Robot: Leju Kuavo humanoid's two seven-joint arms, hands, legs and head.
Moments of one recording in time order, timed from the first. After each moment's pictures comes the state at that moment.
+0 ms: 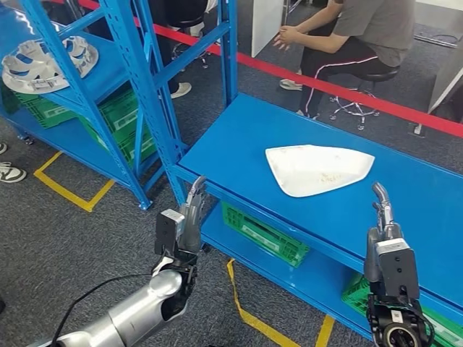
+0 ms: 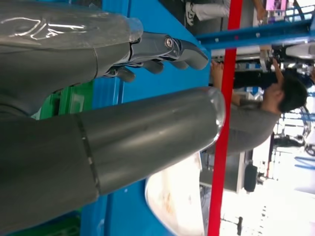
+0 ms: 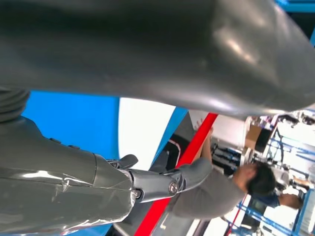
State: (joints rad) left arm -0.25 0.09 -0.63 -1.32 0.36 0.52 -0.50; right arm -0.16 -0.16 0.67 -1.62 -0.03 -0.46 -0.24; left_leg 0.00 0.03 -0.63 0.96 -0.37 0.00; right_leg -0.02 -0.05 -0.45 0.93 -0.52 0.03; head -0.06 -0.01
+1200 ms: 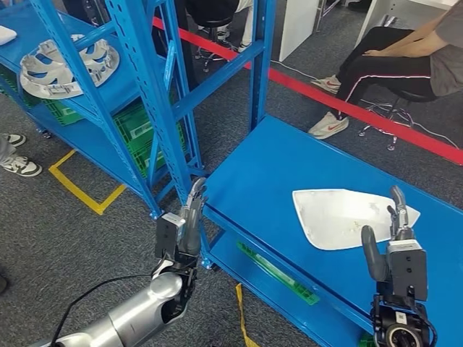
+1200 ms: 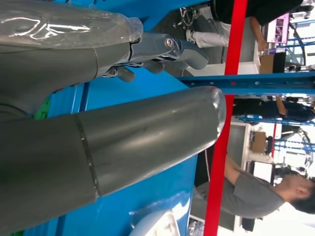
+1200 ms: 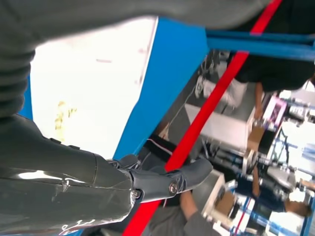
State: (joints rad) left arm -0.23 0.10 -0.63 -1.32 0.35 0.53 -0.51; right arm -0.15 -0.16 0.63 -1.59 -0.03 -0.53 -0.26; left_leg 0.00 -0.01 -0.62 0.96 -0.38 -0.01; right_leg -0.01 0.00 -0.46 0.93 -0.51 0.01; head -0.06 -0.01
